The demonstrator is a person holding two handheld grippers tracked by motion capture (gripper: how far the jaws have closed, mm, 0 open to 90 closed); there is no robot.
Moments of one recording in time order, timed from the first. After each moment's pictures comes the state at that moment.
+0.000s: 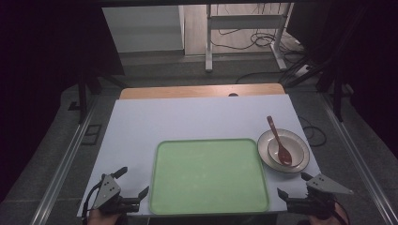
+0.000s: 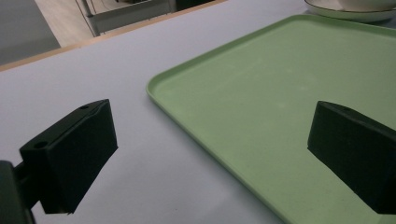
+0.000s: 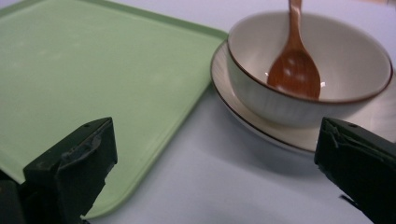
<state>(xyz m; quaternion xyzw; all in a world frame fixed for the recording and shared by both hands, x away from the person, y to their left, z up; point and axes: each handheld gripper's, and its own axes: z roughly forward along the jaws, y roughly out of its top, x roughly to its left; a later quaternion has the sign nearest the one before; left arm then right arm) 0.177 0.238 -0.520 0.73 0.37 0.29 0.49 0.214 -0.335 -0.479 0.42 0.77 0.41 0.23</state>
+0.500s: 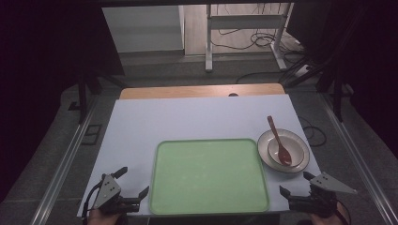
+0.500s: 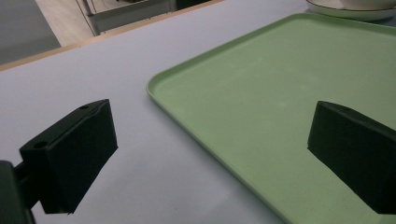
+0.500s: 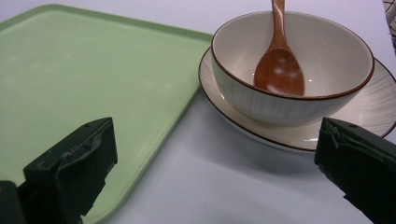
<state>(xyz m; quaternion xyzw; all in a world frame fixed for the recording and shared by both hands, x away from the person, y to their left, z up) 0.177 0.237 -0.520 0.74 0.37 0.29 0.49 0.214 -0.338 -0.478 0.44 0.76 0.42 0.24</state>
